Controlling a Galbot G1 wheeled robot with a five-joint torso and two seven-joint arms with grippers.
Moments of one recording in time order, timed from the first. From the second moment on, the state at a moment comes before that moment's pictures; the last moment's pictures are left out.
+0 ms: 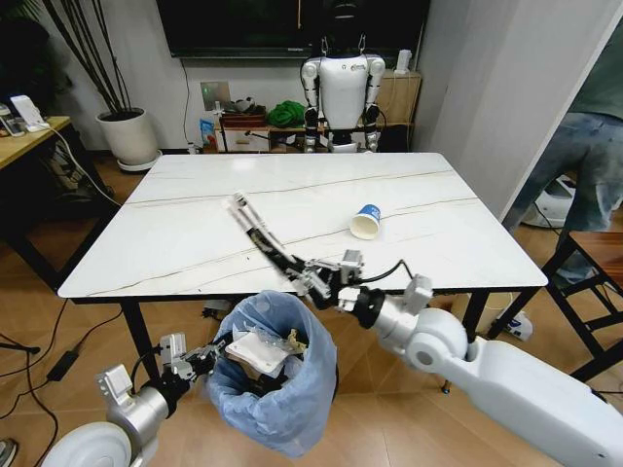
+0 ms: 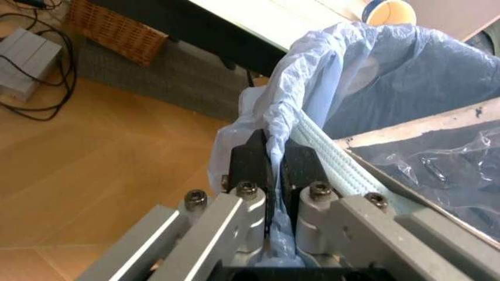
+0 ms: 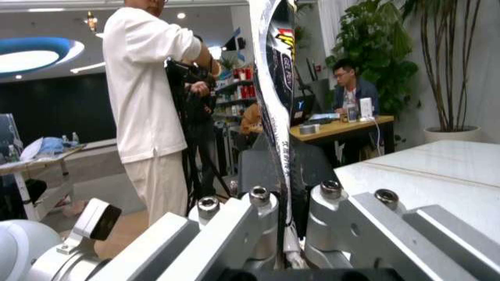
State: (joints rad) left arm 1.72 -0.85 -0.58 -2.18 -1.23 0.24 -0.07; right arm -0.57 0.80 -0.47 1.94 1.04 0.21 -0.33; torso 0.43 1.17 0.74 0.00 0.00
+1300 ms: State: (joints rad) left arm 1.72 -0.84 -0.59 -2.19 -1.23 0.24 -0.07; right arm -0.45 0.82 -0.64 1.87 1.01 0.20 -0.38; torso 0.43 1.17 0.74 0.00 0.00
